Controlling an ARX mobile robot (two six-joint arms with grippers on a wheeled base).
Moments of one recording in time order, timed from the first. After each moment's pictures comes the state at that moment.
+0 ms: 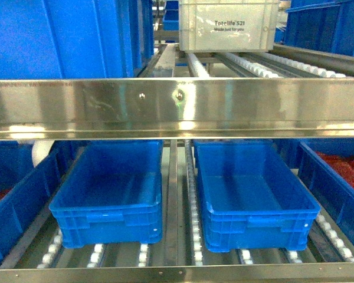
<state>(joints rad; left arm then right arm) 0.00 0.01 0.01 0.00 0.00 0.00 0.00 0.00 0.01 0.00 0.00 0.01</state>
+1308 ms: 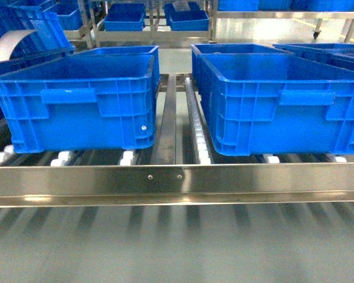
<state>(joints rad) 0.00 0.01 0.01 -0.01 0.00 0.00 0.00 0.00 0.01 -0.01 0.00 0.01</state>
